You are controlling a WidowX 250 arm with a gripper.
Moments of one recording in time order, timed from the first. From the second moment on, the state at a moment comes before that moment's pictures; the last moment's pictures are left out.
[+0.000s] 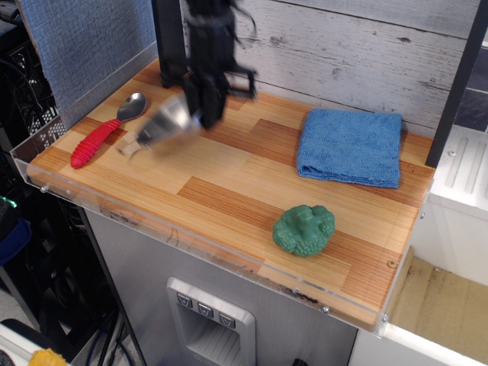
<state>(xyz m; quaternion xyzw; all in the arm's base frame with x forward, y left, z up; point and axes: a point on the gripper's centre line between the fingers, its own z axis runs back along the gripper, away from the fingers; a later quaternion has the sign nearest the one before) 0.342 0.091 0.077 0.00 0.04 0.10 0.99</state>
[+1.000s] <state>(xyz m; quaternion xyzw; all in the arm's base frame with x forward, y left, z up) 0.375 -0.062 0.132 -0.03 -0.05 0.05 1.00</state>
